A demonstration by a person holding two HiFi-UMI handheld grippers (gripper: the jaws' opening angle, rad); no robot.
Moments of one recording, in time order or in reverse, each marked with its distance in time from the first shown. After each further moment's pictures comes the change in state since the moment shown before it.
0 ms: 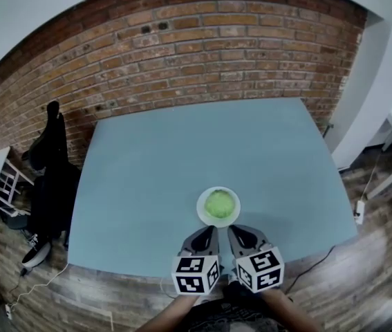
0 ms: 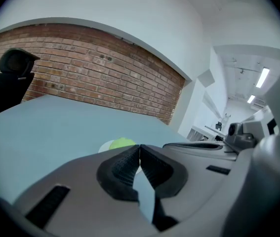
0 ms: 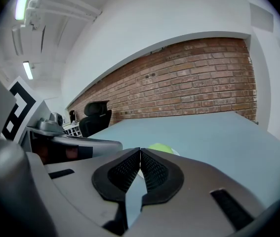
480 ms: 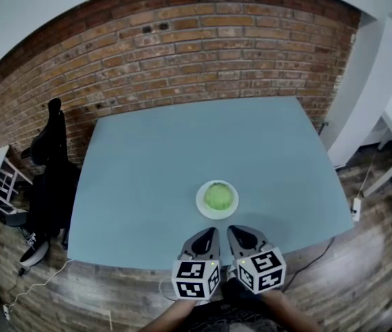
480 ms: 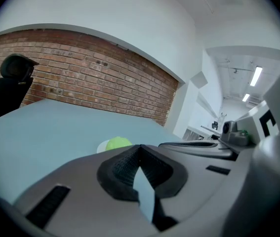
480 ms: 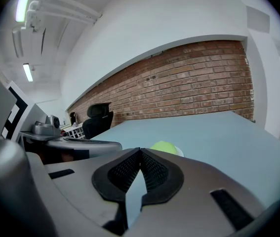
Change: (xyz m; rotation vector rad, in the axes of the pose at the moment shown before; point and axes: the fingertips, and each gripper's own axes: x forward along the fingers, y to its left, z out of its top) left arm -0.036 -0.019 -0.008 0.033 -0.034 -0.033; right arm -0.028 0.021 -0.003 0.012 -0.016 -0.006
